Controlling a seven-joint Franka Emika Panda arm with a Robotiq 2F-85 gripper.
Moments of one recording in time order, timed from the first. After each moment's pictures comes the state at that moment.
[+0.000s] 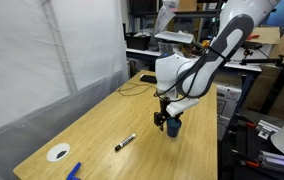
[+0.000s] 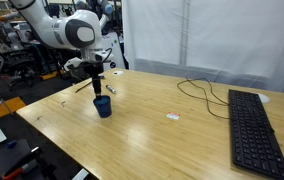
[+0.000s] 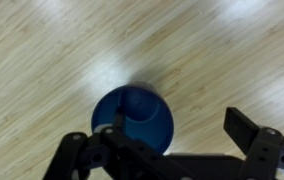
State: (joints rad) arm 0.32 0.38 0.06 -2.23 0.02 2.51 0.81
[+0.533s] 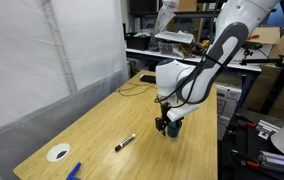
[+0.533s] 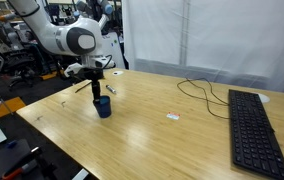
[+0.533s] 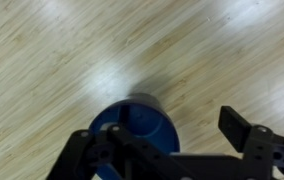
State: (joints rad) arm 0.32 0.43 0.06 -2.23 0.03 2.54 0.81
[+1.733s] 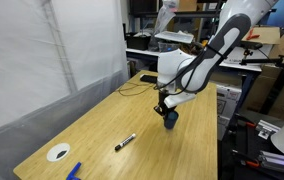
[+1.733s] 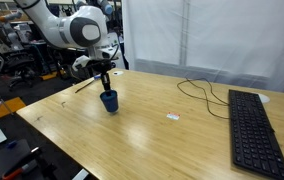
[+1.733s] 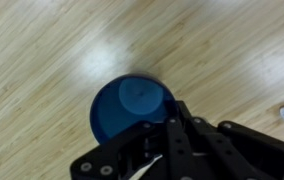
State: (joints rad) arm 0.31 0.37 -0.01 -2.24 0.00 2.60 0.81
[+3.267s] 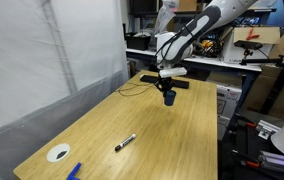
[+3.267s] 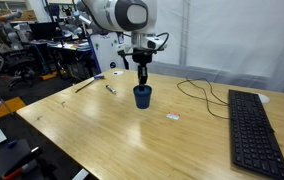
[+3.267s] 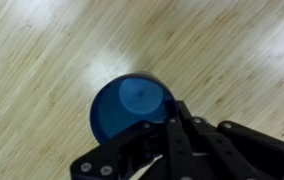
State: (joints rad) arm 0.07 0.45 -0.07 -1.97 0.13 2.33 0.61
